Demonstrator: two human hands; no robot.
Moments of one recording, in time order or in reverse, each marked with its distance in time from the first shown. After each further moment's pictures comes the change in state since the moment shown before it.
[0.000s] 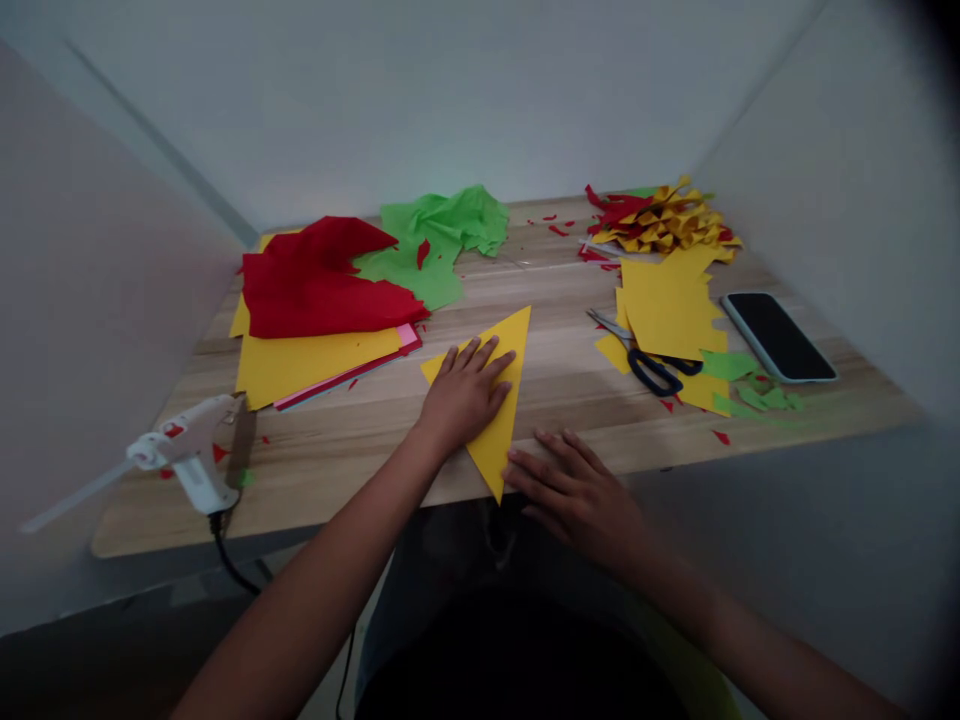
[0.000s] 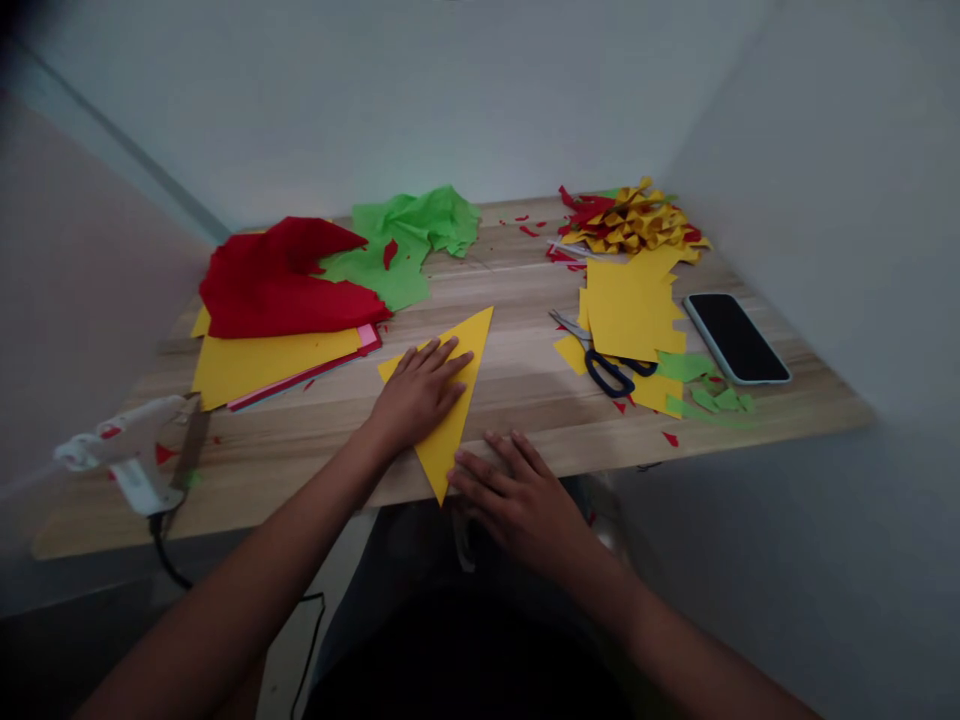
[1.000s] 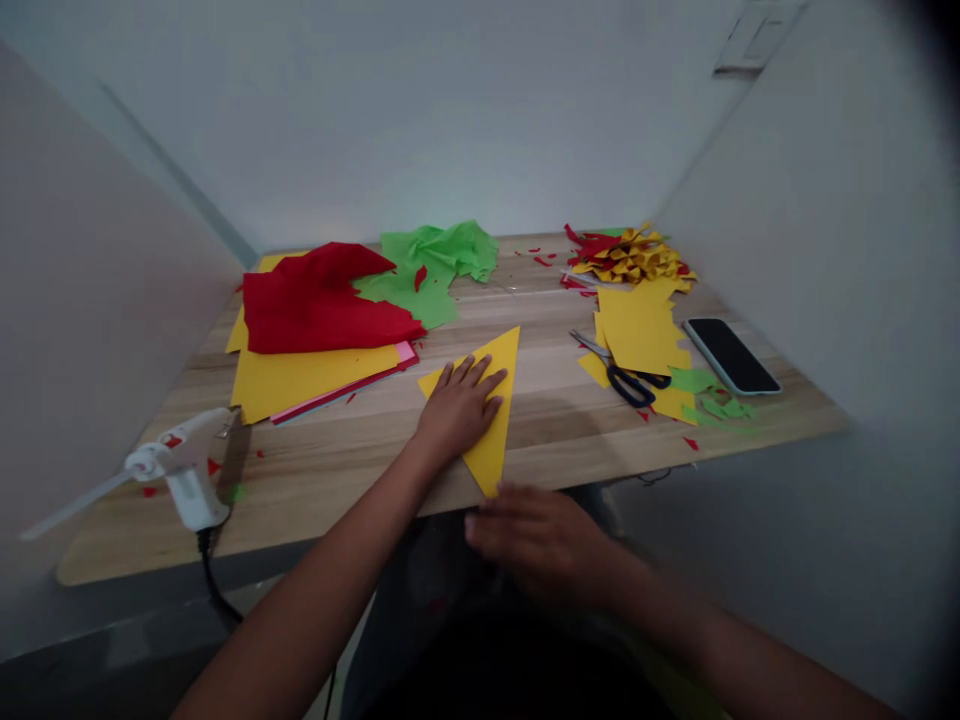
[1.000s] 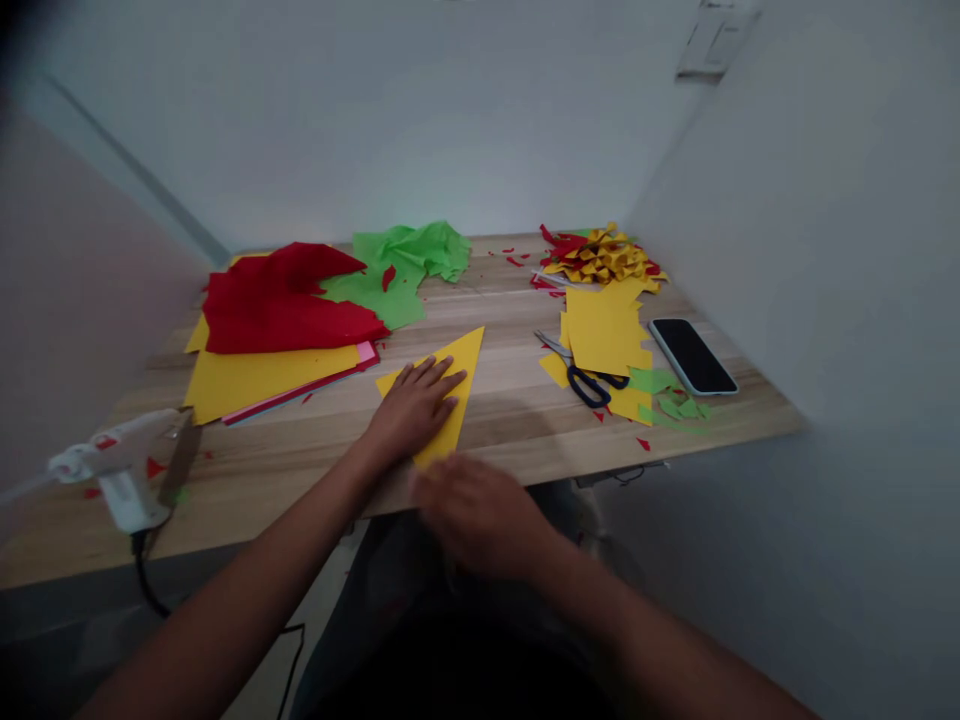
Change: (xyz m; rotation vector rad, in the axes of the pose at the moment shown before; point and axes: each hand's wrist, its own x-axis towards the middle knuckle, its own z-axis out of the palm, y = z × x) left_hand -0.002 -0.004 0.002 -0.010 0.029 0.025; right_hand 0.028 -0.027 -0.003 0.193 0.139 -0.282
